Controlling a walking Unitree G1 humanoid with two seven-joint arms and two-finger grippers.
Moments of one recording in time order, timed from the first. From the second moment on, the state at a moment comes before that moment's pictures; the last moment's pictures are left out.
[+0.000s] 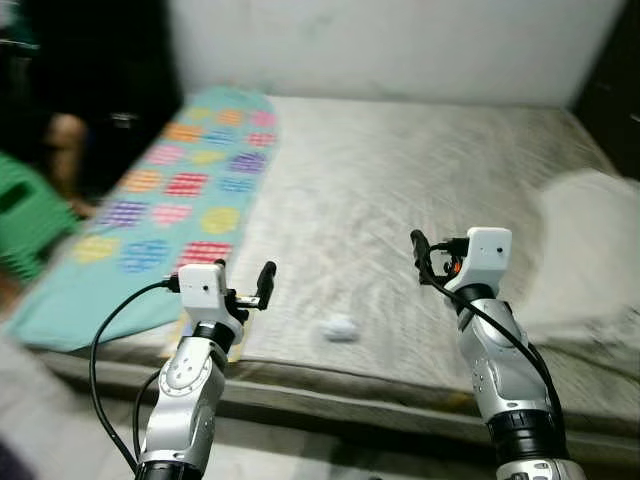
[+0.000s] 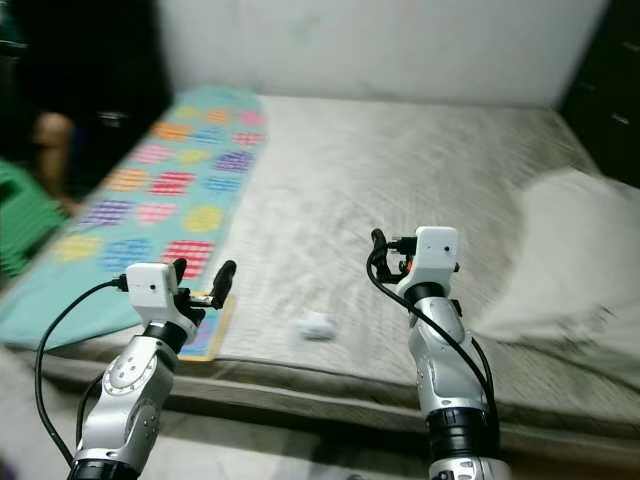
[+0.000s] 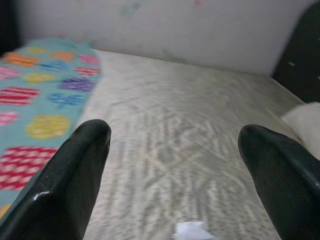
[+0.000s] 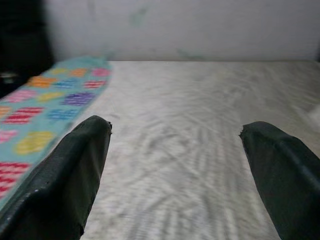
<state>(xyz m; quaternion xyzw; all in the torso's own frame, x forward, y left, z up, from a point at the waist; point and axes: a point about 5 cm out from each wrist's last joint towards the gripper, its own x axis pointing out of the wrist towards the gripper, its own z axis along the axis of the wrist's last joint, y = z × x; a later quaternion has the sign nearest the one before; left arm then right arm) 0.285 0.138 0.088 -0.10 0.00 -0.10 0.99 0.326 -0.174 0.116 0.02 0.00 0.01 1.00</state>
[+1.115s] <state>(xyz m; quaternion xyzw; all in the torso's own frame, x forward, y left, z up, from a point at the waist) 0.273 0.150 0.071 -0.09 0.04 -0.04 0.99 0.314 -0.162 0.094 0.02 0.04 0.06 1.00</state>
